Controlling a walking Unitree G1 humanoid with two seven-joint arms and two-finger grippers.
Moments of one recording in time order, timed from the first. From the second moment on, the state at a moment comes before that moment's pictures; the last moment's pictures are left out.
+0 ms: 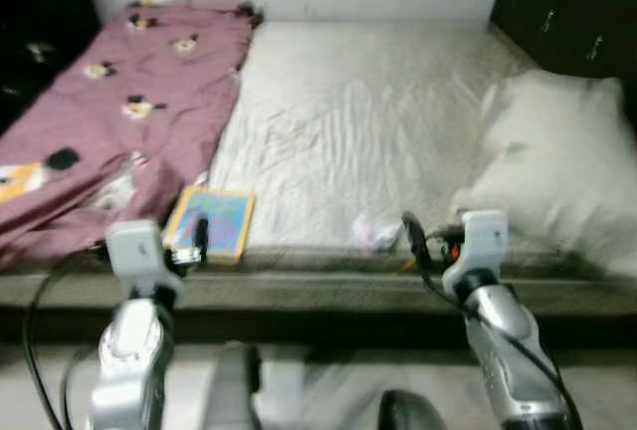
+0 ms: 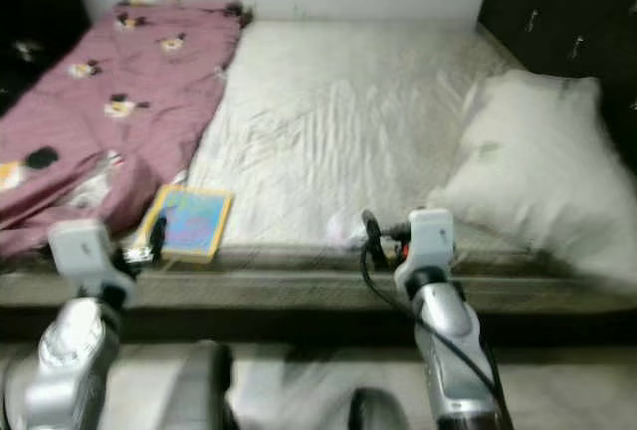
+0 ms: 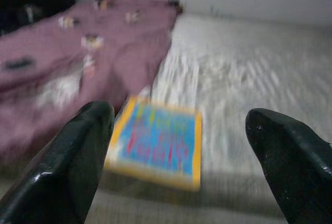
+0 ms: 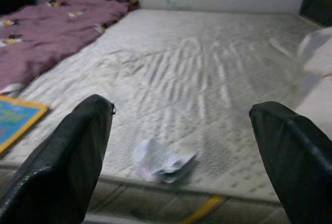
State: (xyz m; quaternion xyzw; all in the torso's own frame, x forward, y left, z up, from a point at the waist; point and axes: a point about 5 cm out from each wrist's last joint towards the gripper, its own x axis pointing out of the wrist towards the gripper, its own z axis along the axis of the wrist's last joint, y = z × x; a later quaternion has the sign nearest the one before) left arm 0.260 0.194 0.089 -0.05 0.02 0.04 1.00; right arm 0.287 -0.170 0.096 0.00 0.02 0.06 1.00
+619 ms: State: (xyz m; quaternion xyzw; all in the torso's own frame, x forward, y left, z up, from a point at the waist) left arm 0.256 0.193 0.094 -0.05 0.01 0.03 1.00; right arm 0.286 -0.161 0.099 -0.01 0.02 0.09 1.00
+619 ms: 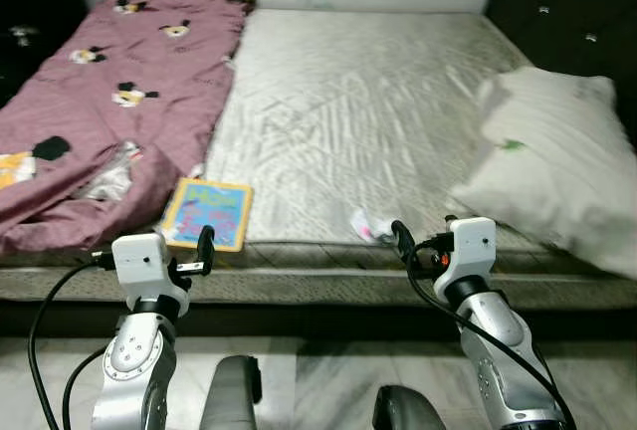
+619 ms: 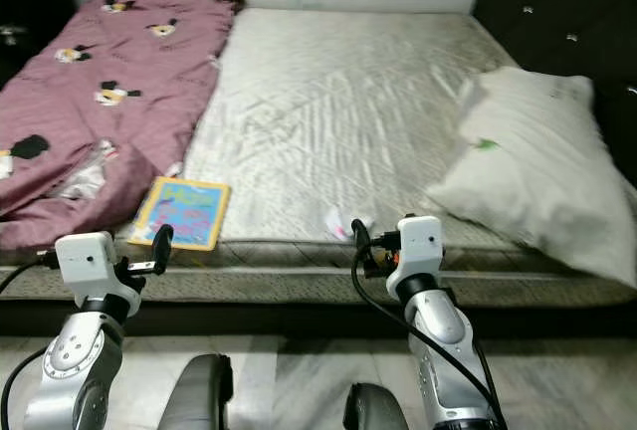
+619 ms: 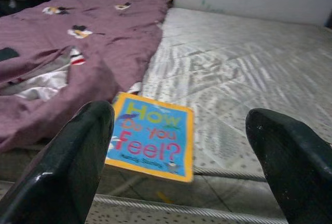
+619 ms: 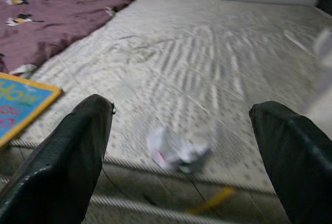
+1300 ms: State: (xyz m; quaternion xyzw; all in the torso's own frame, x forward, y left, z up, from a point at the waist) left arm 0.258 0.196 0.098 -0.05 0.01 0.04 1.00; right arm 0.290 -0.150 0.106 -0.01 0.00 0.12 0.99
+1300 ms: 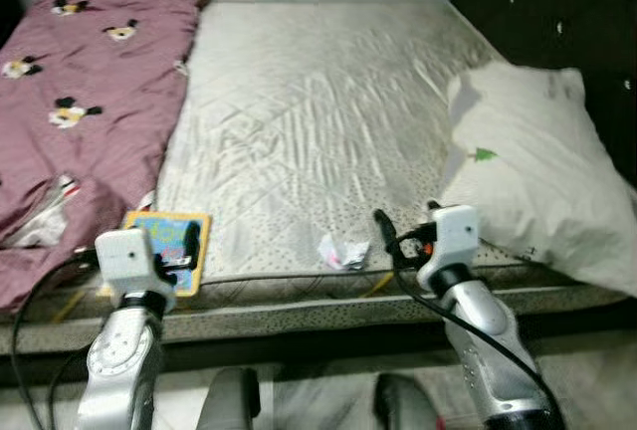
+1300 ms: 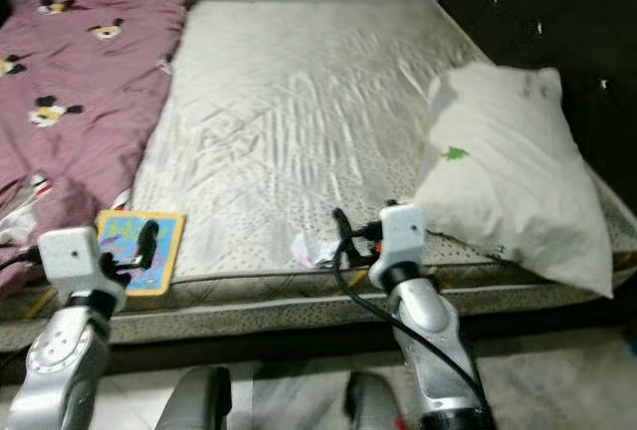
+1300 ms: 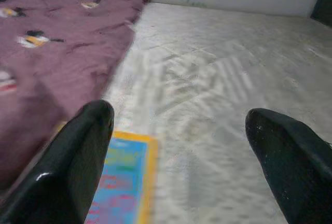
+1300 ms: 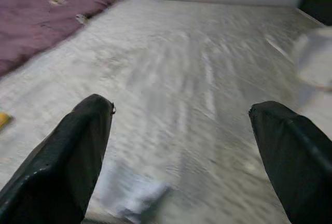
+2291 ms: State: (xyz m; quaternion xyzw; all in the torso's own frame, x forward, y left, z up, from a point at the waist) left arm 0.259 0.191 0.096 -0.05 0.01 0.03 1.00; right arm 0.290 -0.150 0.105 -0.03 0.01 0.13 0.99
